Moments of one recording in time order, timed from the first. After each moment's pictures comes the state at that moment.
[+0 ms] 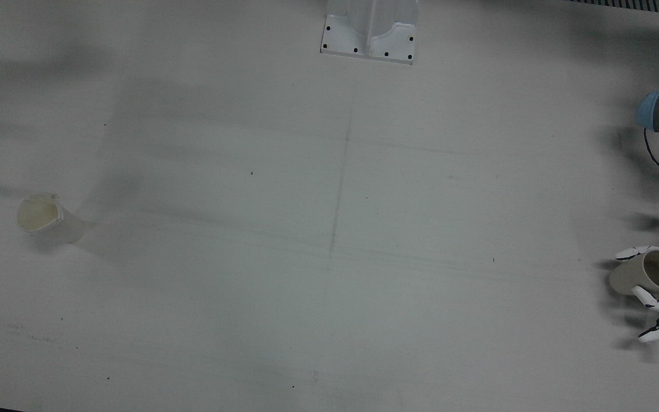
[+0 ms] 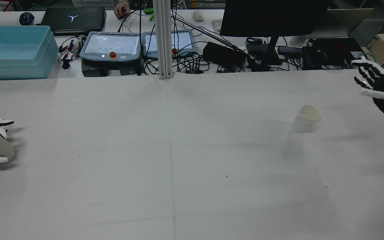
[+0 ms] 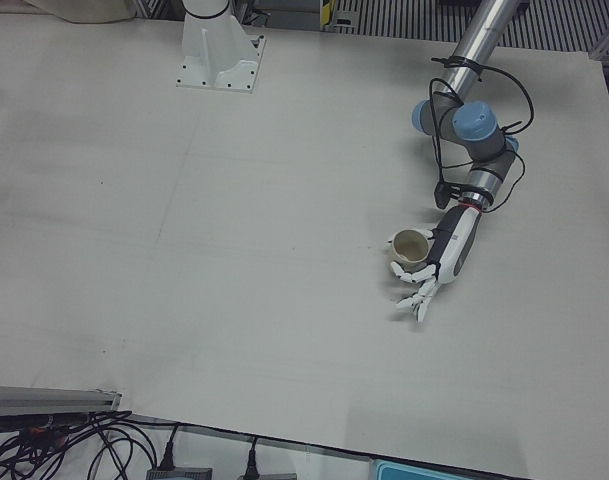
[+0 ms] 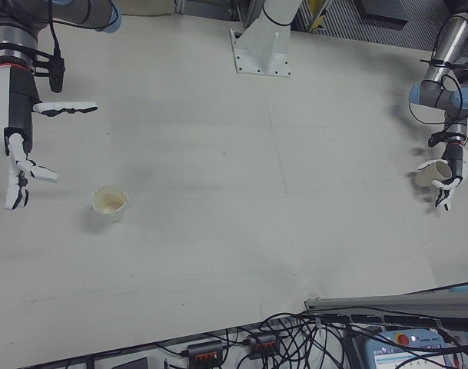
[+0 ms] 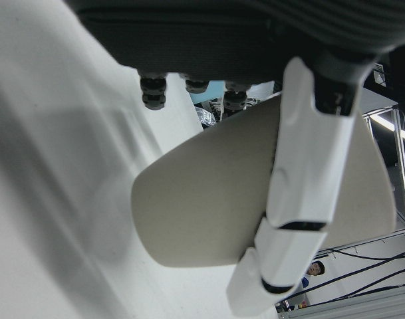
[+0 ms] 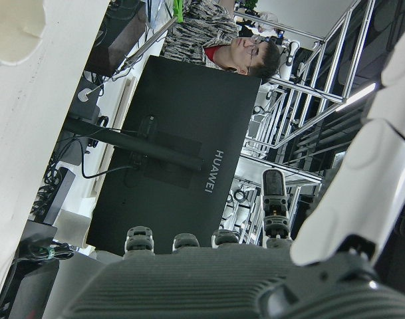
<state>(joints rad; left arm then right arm) -0.86 -1.52 -1.44 -0.31 1.25 0.42 1.06 -1.72 1.90 -3.25 -1.12 -0.30</state>
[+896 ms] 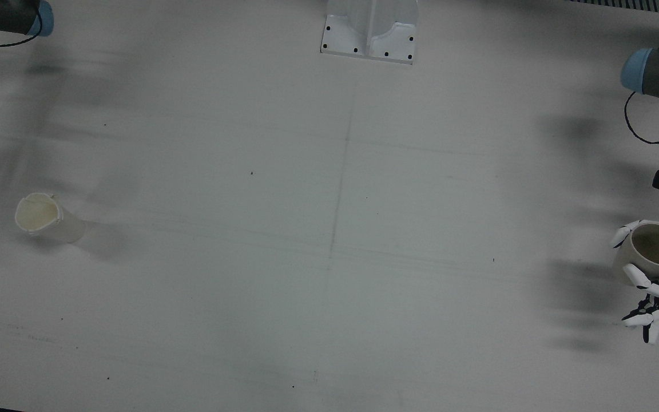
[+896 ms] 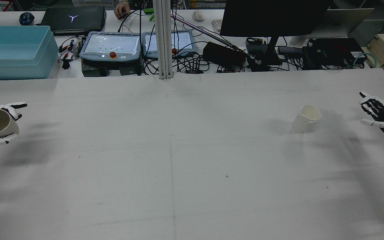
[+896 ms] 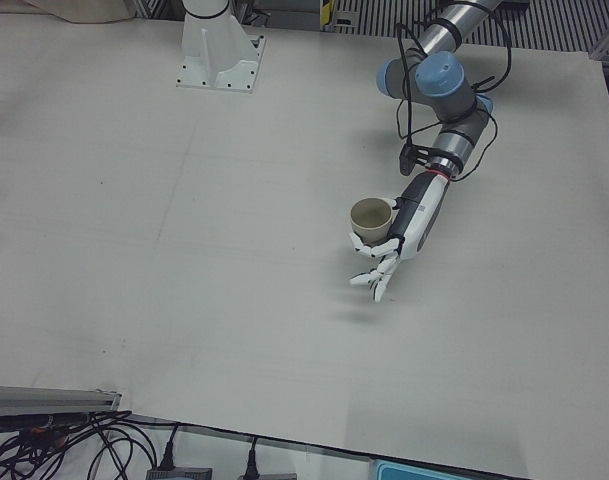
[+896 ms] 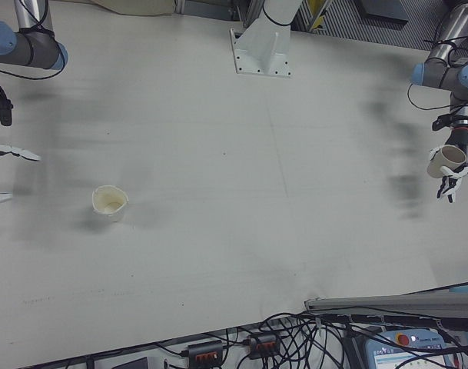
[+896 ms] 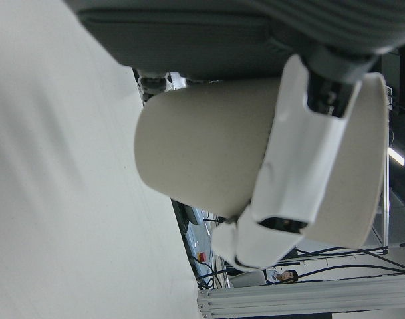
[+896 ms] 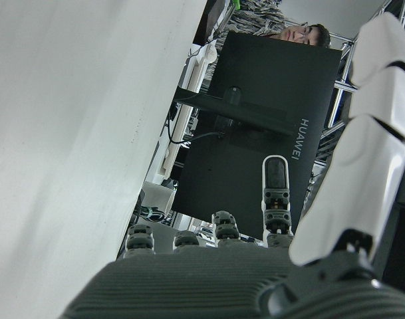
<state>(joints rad) -0.86 -1.52 -1.81 0.06 1.26 0.26 1.05 -1.67 1.31 -2.72 -1.19 -0.33</state>
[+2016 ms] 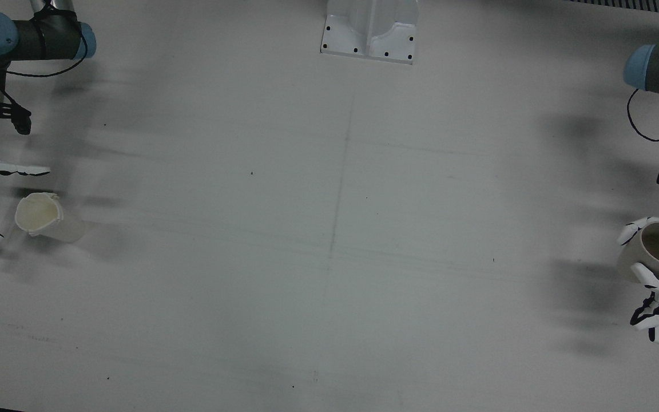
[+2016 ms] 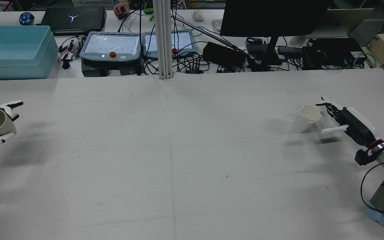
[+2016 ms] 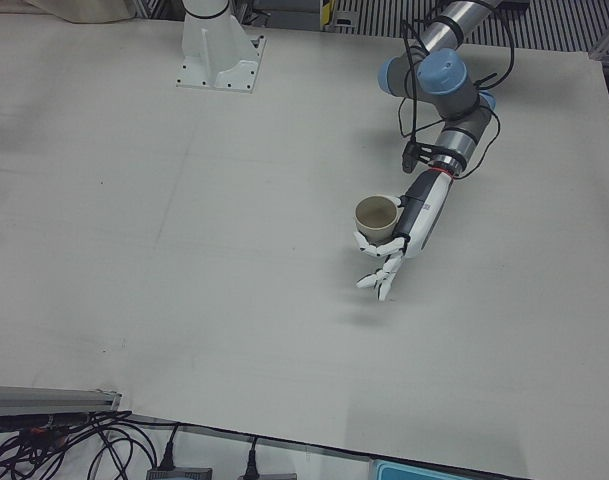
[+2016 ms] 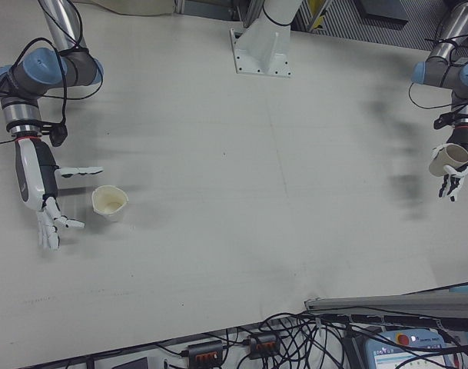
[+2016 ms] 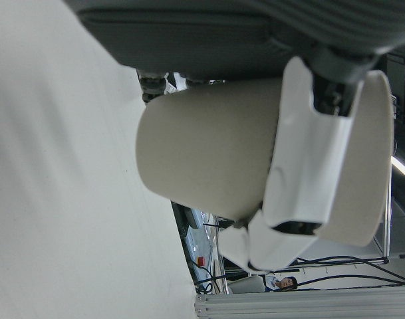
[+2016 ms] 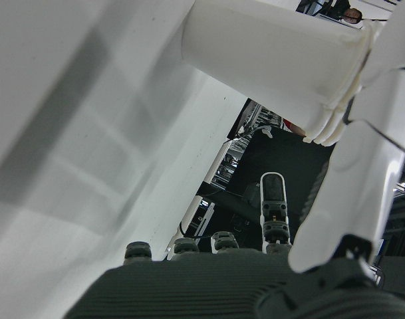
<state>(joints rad) -0.87 -1.51 -1.82 0.07 1.26 0.23 0.92 -1.55 1.32 -2.86 -1.18 -0.49</state>
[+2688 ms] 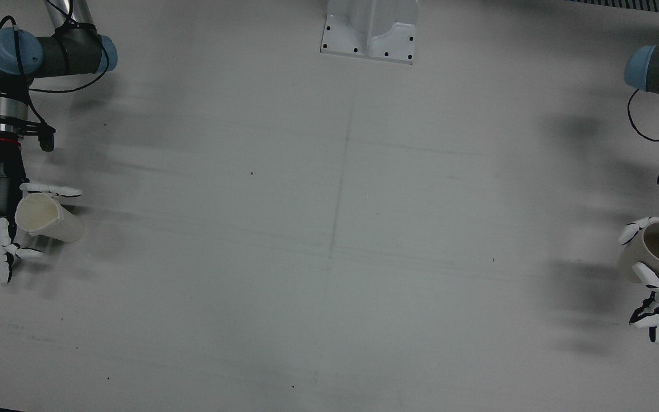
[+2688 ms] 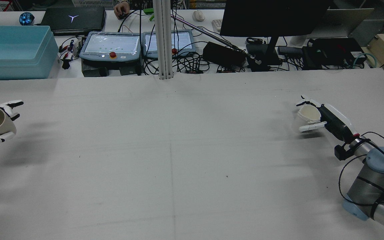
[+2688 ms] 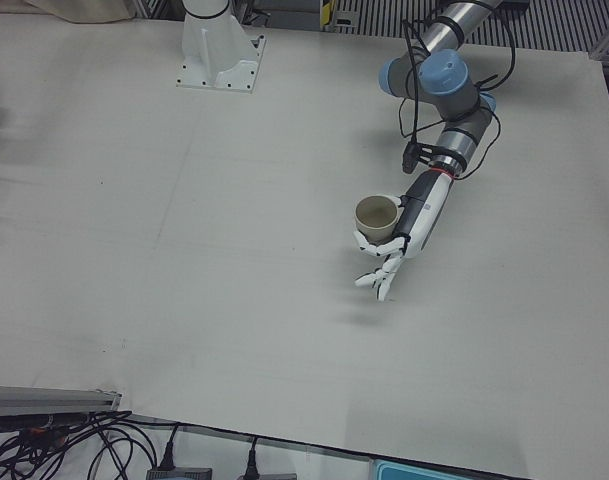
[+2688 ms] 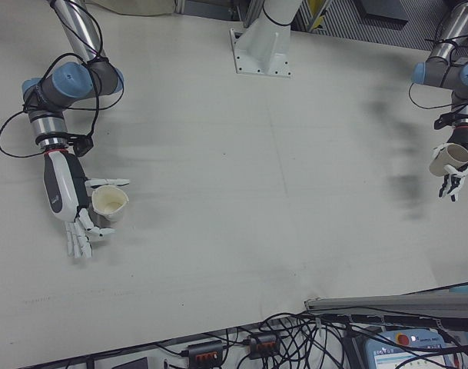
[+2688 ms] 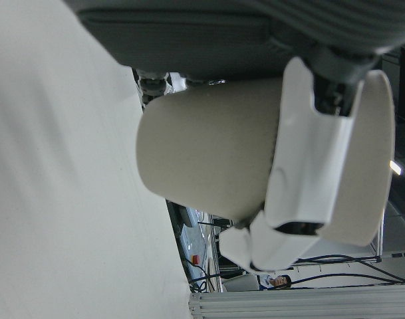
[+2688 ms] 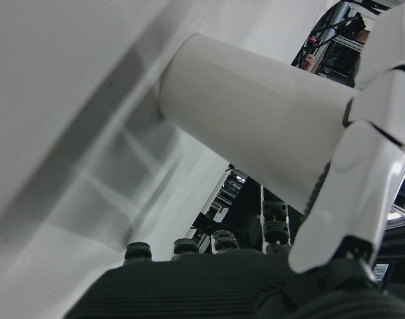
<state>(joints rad) -0.87 -1.51 -1.81 0.05 1.26 0.22 0.88 -1.45 1.32 -2.96 -1.18 -0.55</state>
